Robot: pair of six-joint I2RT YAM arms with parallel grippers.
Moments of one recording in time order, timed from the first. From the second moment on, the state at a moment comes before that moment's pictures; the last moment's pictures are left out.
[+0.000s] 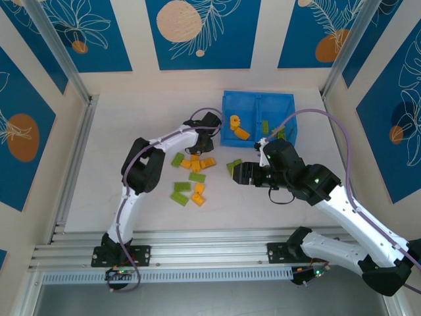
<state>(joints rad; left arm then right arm) -0.64 2.29 1.81 -0.77 -0.23 -0.76 0.74 0.93 1.08 -0.93 -0.10 0.71</state>
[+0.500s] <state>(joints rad) -0.78 1.81 1.76 -0.69 -0.28 -0.54 0.74 0.89 1.08 -0.93 -0.01 0.74</state>
